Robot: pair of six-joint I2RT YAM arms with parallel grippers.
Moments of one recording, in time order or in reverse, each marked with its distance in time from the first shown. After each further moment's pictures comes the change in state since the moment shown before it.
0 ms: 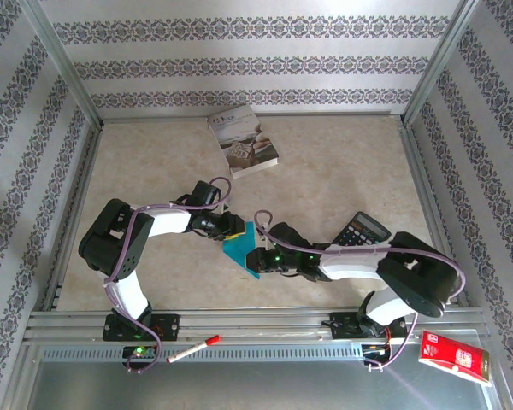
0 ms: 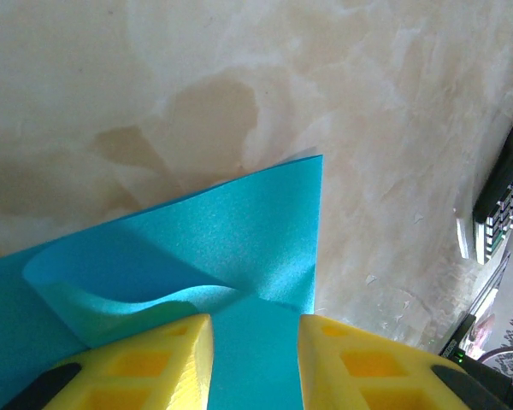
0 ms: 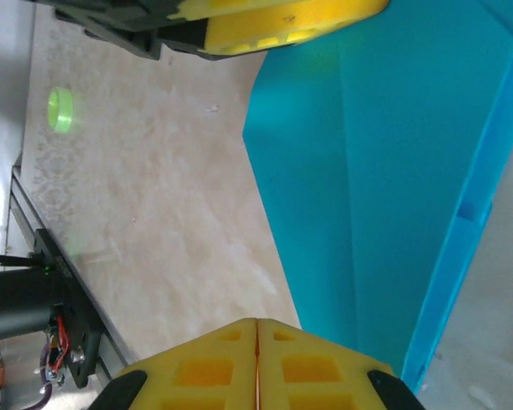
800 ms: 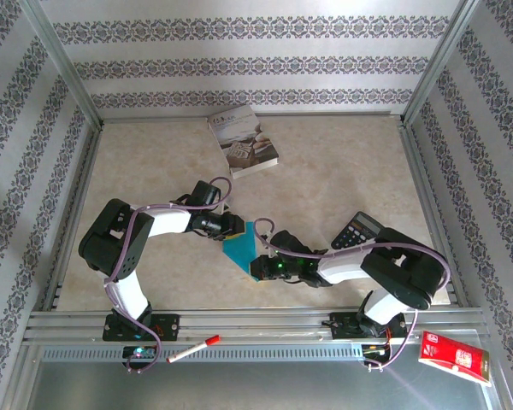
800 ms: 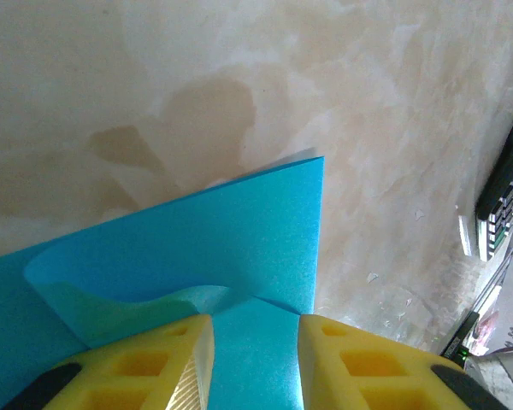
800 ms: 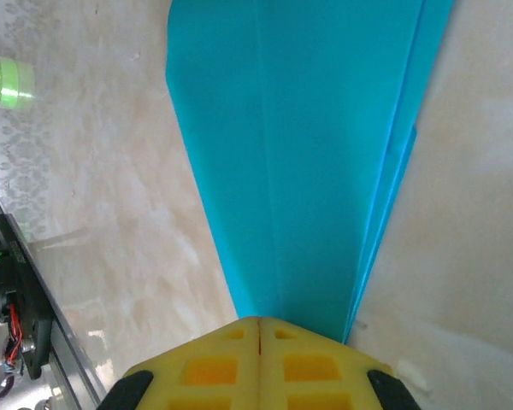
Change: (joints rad) left arm 0.000 0.001 0.002 -0.004 0.000 0.013; right arm 0.025 0.054 -0.105 0.126 0.000 0.021
